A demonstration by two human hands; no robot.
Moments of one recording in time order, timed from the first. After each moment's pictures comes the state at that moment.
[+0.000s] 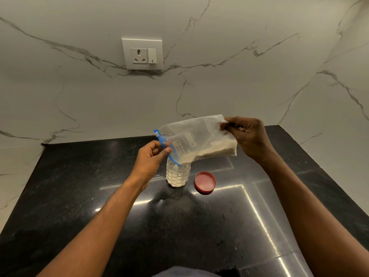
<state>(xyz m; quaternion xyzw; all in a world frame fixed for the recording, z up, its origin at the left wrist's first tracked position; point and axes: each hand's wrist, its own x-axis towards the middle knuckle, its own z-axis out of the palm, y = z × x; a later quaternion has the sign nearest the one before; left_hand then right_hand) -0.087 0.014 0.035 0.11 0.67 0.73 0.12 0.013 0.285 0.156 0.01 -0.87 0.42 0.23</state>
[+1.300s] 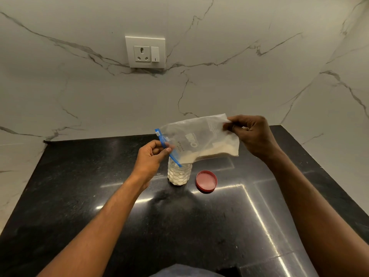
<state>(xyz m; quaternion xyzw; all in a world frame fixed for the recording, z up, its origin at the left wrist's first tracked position) -0.086 0.011 0.031 0.10 0.67 0.73 0.12 0.011 0.295 0.157 0.03 -0.87 0.43 0.23</state>
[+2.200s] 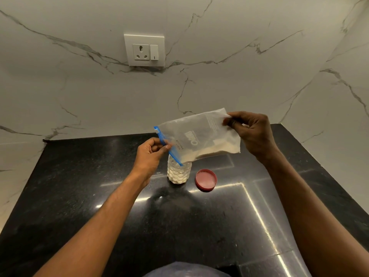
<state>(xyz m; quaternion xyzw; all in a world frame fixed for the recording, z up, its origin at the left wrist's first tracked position) -0.084 0.015 0.040 0.08 0.66 0.74 0.11 0.012 0.285 0.155 0.01 -0.83 0.49 0.26</state>
